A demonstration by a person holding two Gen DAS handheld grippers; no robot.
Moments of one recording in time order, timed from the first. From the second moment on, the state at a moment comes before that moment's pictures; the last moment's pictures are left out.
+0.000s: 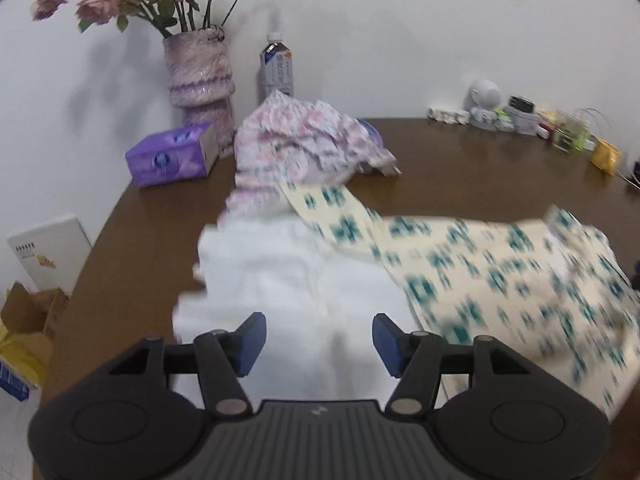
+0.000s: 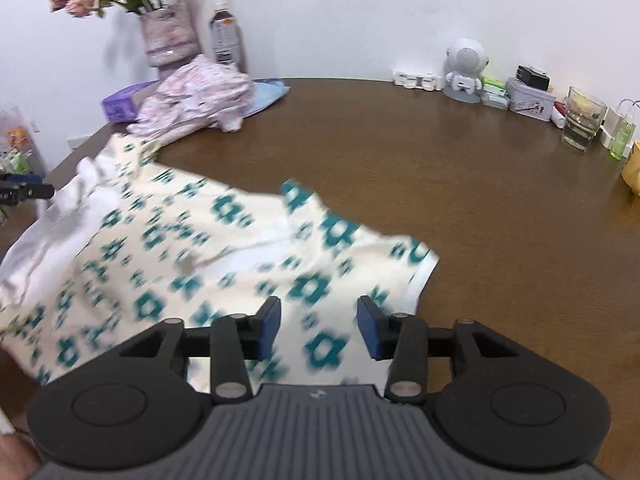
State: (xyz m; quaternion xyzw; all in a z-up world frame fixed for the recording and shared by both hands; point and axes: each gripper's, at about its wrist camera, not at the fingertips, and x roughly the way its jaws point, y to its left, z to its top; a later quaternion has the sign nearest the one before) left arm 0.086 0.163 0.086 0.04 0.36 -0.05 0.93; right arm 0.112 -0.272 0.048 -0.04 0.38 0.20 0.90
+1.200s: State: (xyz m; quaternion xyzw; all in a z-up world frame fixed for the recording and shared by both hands) left arm -0.030 0.084 0.051 -0.01 0.33 -0.06 0.94; right arm -0.015 -0.230 0.037 -0.02 0.31 0.19 0.93
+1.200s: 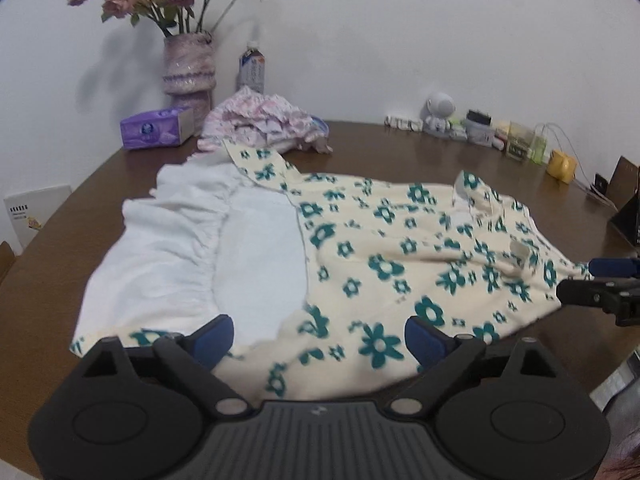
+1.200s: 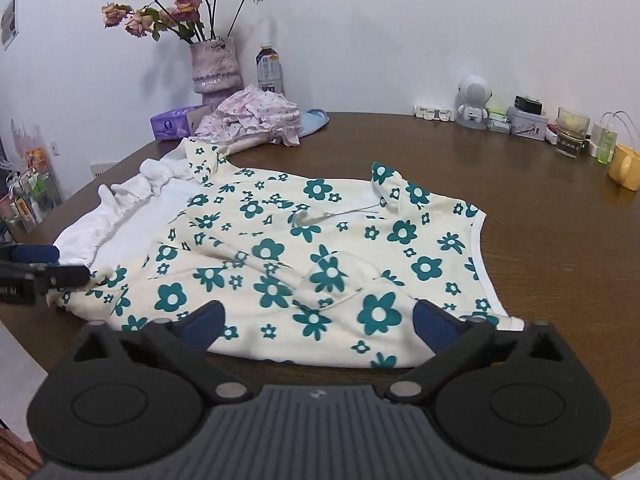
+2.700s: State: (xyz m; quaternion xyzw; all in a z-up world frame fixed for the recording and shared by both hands) left arm -0.051 0.076 0.039 -0.03 0.35 -0.09 0.93; right arm -0.051 -0.219 0.032 -0.02 0.33 0.19 0.93
